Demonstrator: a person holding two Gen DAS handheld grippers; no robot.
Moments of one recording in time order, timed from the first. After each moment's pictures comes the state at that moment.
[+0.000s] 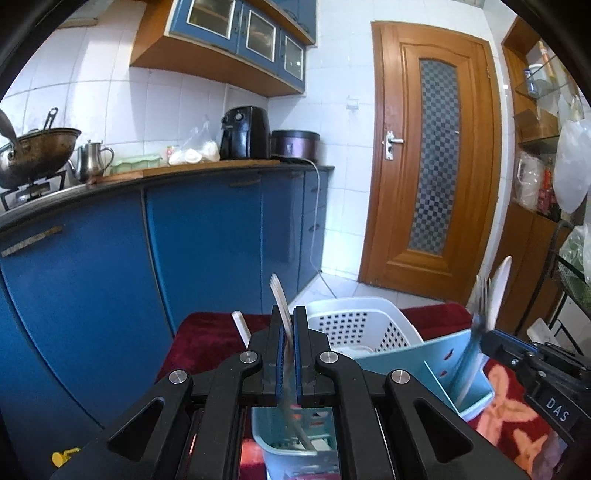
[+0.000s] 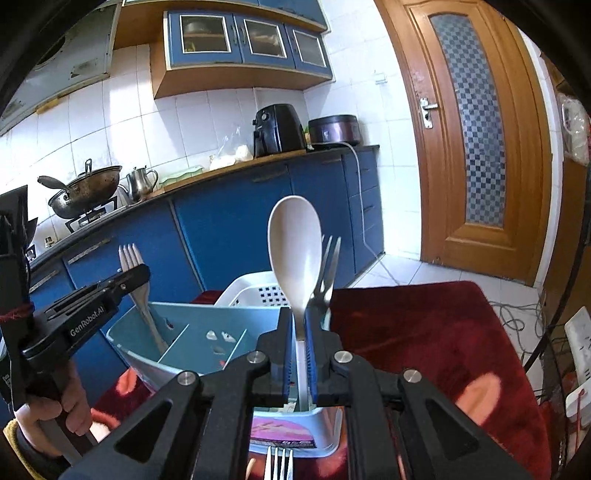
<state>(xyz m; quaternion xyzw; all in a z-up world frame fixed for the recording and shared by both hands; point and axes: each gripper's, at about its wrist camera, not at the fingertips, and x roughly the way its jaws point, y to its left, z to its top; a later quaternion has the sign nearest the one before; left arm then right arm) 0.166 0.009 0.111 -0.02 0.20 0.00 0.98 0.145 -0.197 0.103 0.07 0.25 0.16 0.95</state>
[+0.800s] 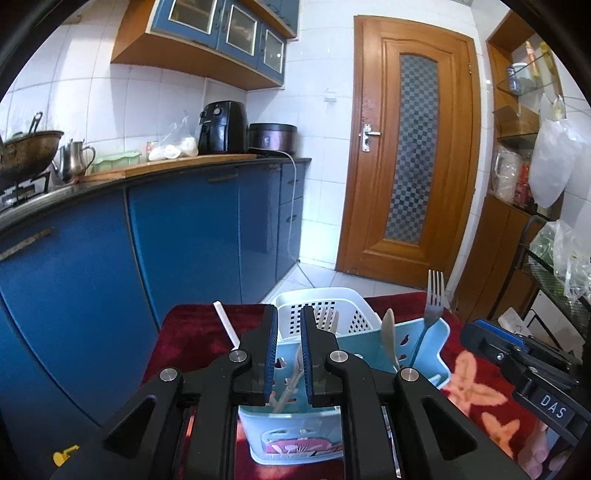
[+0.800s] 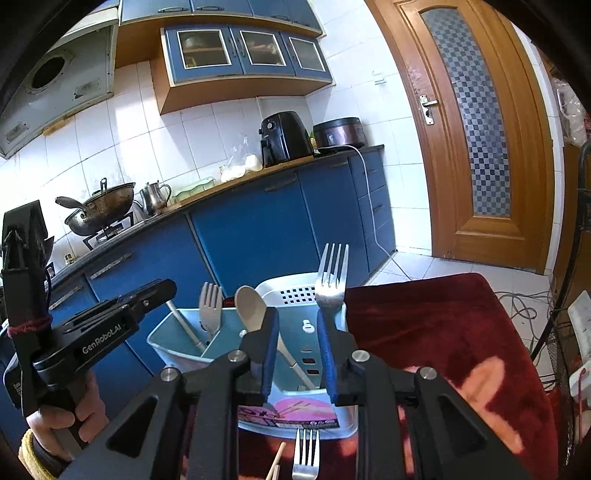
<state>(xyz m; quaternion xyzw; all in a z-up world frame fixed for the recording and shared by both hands) 0.135 -0.001 0.134 -0.02 0.22 -0.05 0.98 0.111 -0.202 0.125 0.10 0.23 0.18 0.95</state>
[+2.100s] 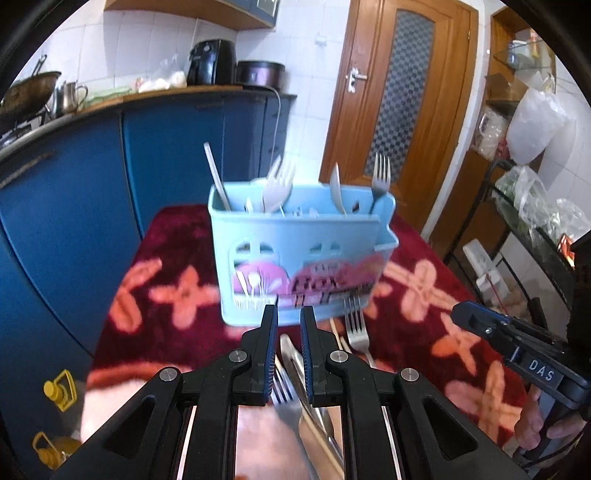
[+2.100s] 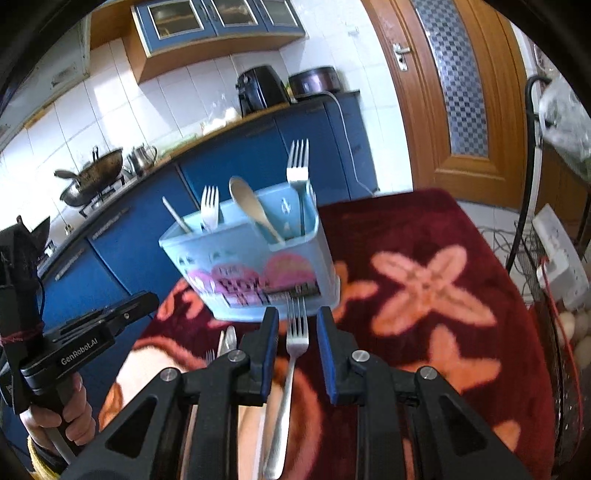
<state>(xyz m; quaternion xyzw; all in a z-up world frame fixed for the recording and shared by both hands) 0.048 -0.008 0.088 -0.04 0.35 -0.09 0.93 0.032 -0.223 0.082 0.11 0.36 0.16 0.91</state>
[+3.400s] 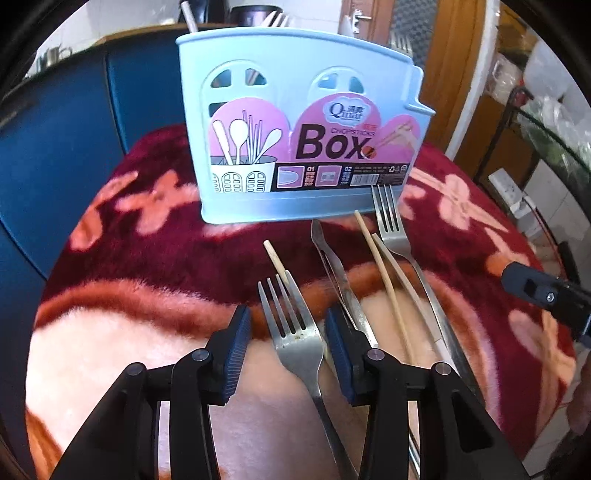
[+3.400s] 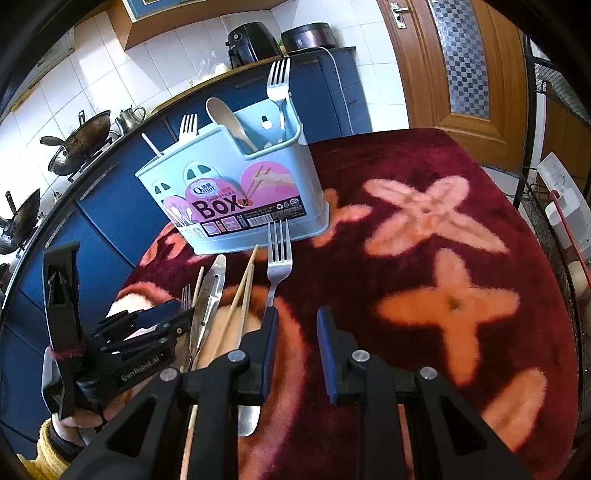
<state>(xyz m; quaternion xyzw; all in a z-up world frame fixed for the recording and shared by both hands) 0.056 -0.028 -0.010 -0.01 0.43 -0.08 0.90 0.024 -0.223 0.039 0.11 0.42 0.16 0.89</state>
